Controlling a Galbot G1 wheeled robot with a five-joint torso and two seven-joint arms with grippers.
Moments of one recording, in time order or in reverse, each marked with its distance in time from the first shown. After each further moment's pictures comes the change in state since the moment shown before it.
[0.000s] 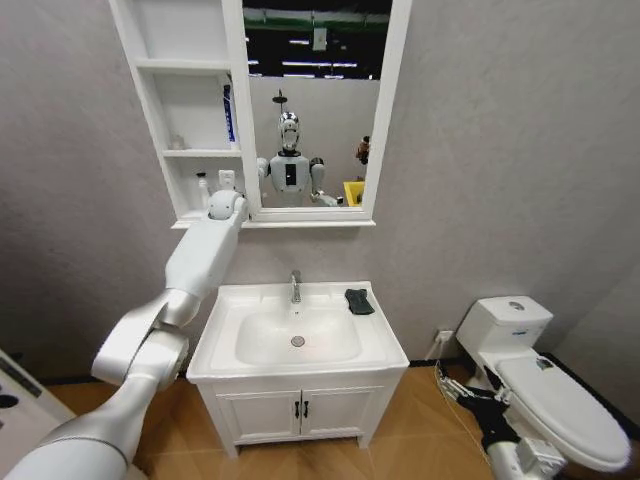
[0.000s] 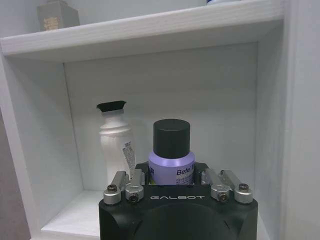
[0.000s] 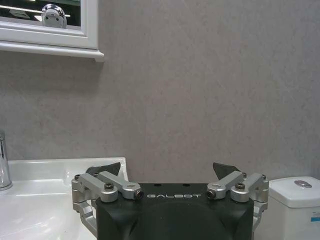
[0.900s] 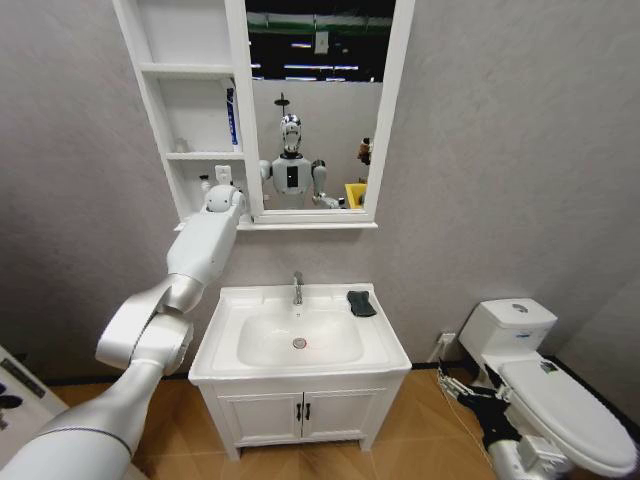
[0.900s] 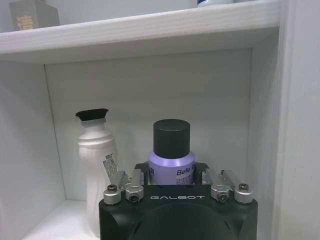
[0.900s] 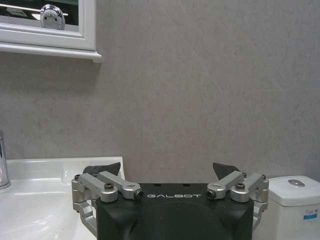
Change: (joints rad) left arm -0.108 -0.076 -0.022 0.241 0.056 -0.086 0.068; right arm -0.016 0.002 0.011 0.017 0.000 -0.007 0.000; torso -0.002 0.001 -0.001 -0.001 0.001
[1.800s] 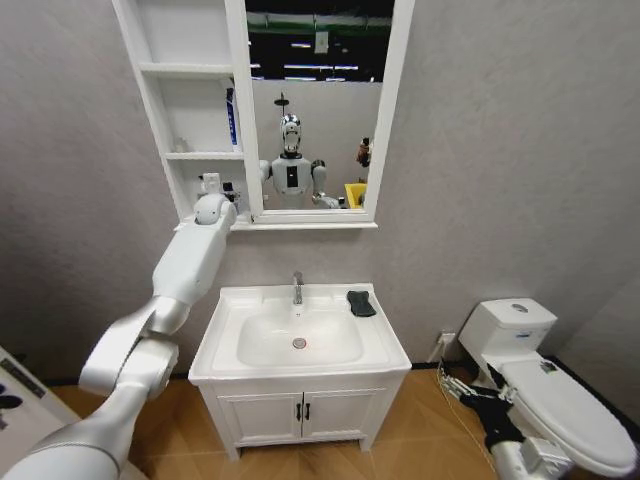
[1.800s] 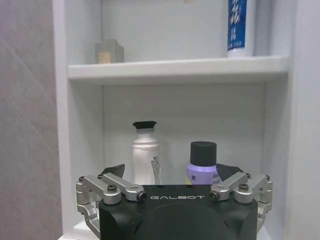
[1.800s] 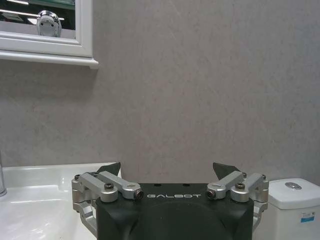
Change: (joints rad) left arm 0.269 0.201 -0.023 -0.562 -0.147 0.060 -0.139; right arm 0.006 0.011 0.001 0.023 0.001 -0.011 0.014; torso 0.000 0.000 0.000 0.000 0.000
